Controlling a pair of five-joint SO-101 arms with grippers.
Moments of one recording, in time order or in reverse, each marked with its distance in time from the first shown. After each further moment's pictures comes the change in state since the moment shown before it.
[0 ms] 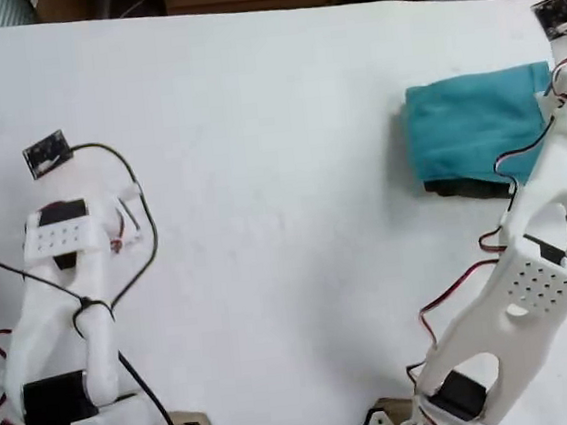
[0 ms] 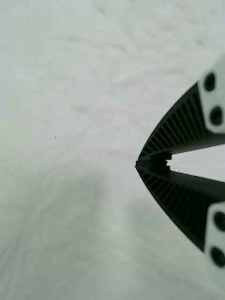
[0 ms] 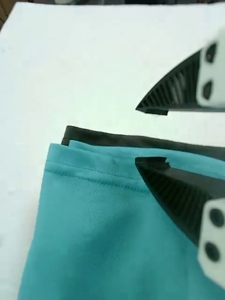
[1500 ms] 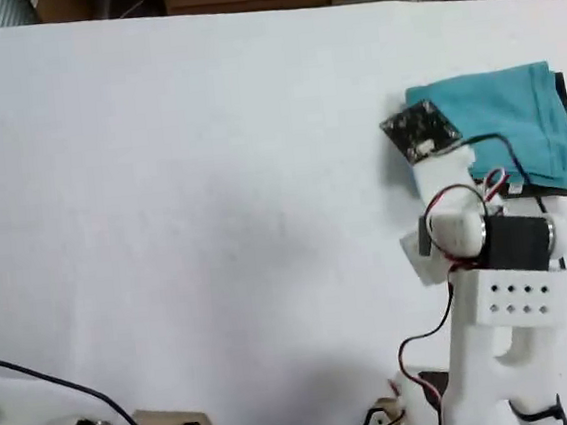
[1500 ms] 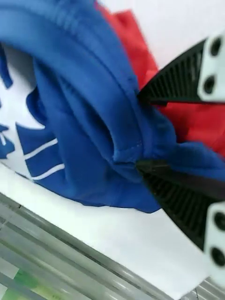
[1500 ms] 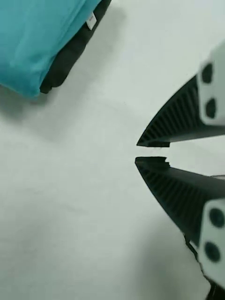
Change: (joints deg) left arm -57.5 48.3 -75.2 4.5 -56.6; right arm -26.7 -83.9 70.2 34.7 -12.5
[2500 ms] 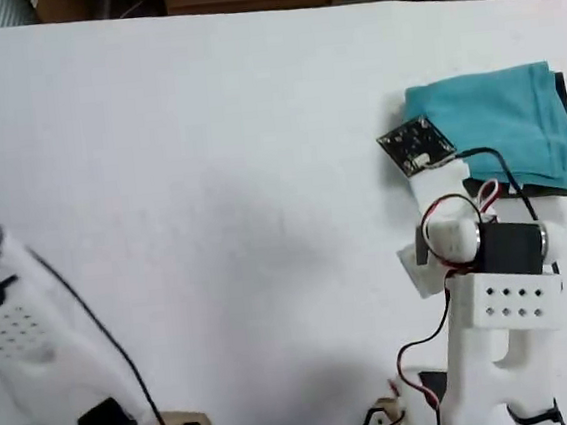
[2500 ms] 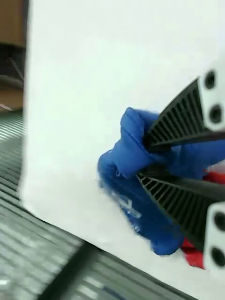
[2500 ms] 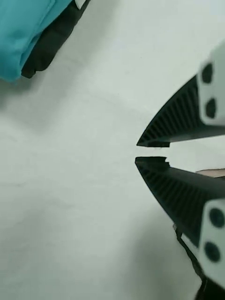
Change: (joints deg) left arm 38.5 -2.0 -57.1 43.8 16.5; right arm 0.0 -1.3 4.8 -0.6 0.0
